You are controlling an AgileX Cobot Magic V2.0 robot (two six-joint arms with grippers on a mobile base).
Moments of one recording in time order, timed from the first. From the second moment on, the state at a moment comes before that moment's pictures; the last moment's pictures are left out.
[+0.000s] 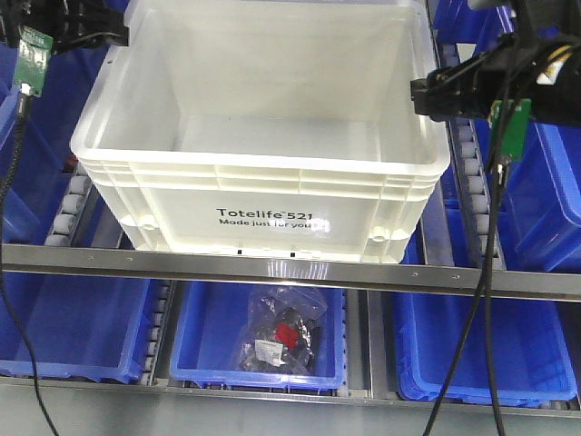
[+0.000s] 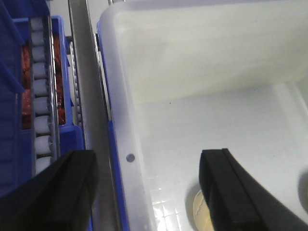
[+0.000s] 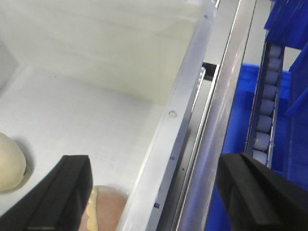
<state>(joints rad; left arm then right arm) -0.11 1.57 -1.49 -0.27 0.68 0.19 0.28 1.31 -1.05 -0.03 0.37 -0.01</state>
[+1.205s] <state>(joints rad) -0.11 0.39 -0.24 -0.32 0.11 0.33 0.28 0.48 -0.26 -0.04 -0.03 -0.10</state>
